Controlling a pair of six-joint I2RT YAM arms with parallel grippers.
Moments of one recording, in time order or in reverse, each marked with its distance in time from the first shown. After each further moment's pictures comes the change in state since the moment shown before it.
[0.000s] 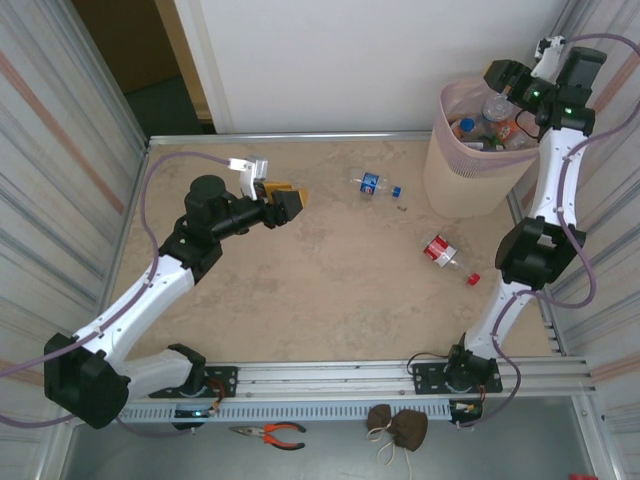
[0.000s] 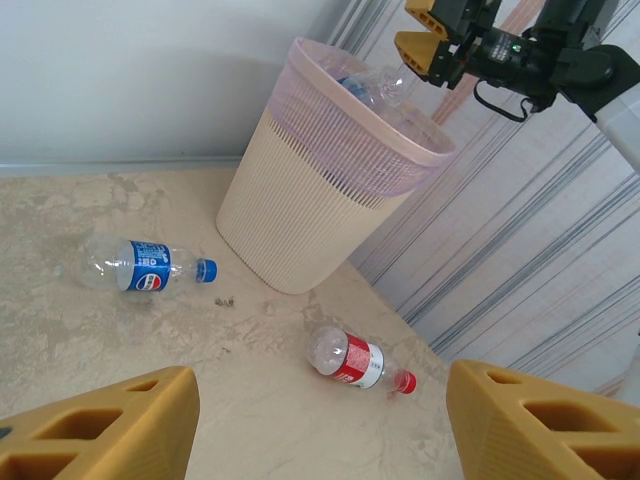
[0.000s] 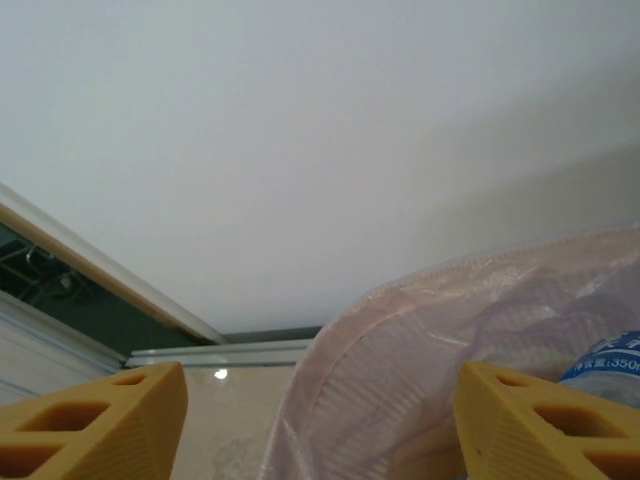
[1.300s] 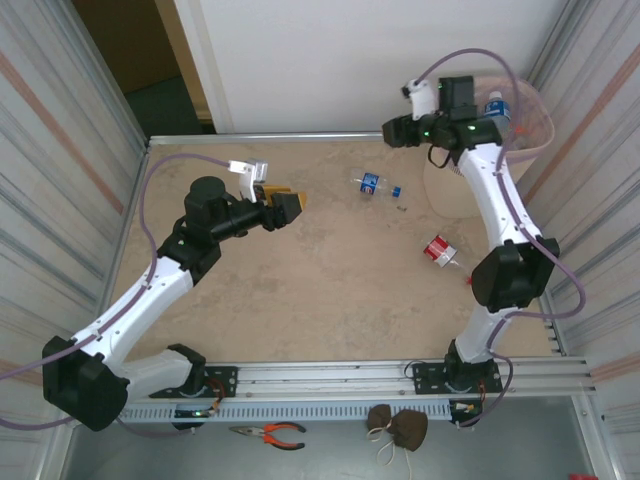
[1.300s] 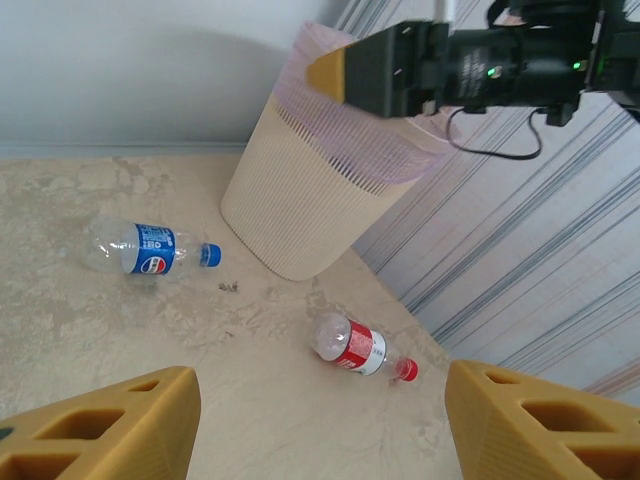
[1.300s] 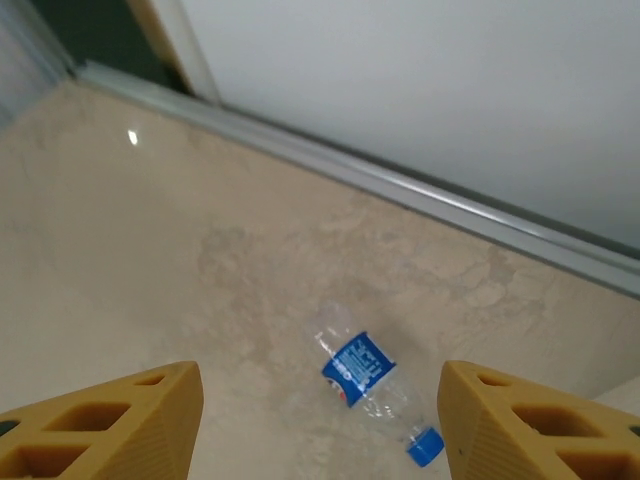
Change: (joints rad) left arm 0.002 -0.014 -0.004 -0.046 -0.001 0.004; right arm 0.509 -0.256 -0.404 -0.156 0.414 -0.545
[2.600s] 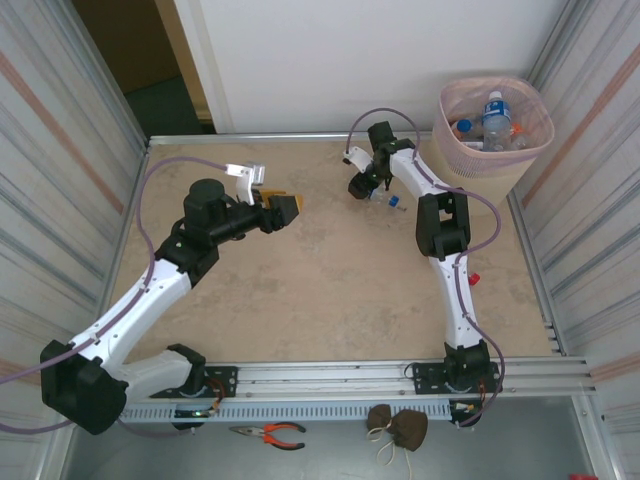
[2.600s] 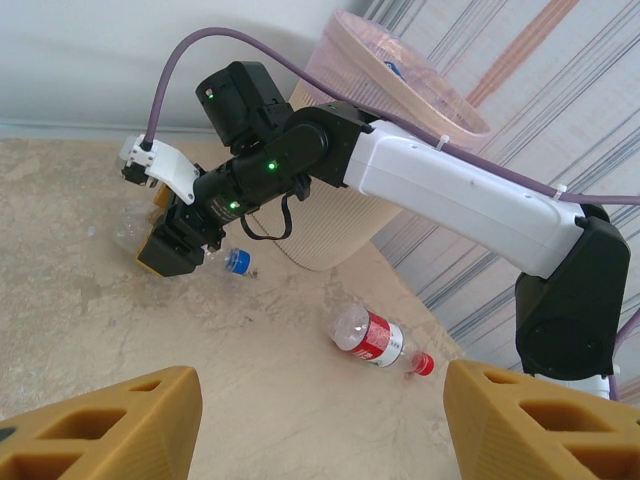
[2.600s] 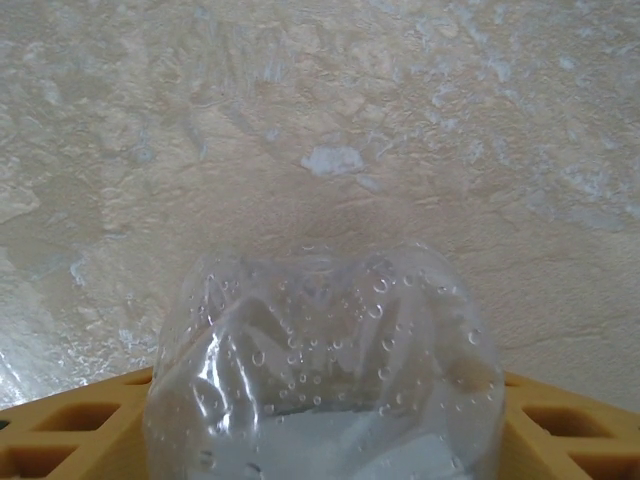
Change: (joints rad) left arm 0.004 -0.020 -0.013 -0.043 -0.034 -0.001; right arm 0.100 0.732 0.361 -0.140 0.102 -0.410
